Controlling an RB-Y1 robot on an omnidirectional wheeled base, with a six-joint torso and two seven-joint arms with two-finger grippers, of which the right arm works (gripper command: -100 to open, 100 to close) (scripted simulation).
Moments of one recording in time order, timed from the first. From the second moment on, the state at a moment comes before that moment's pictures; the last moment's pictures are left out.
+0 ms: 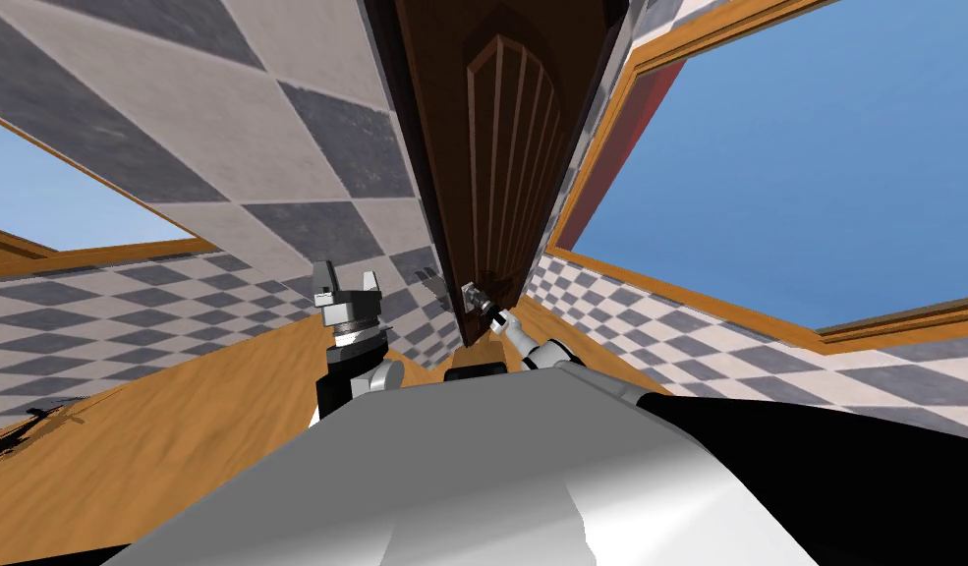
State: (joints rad) arm -0.48 -0.02 0.25 -0.67 0.43 -0.59 0.75
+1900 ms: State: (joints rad) arm -0.43 -0.10 0.12 -0.69 0.16 -0.56 0.30
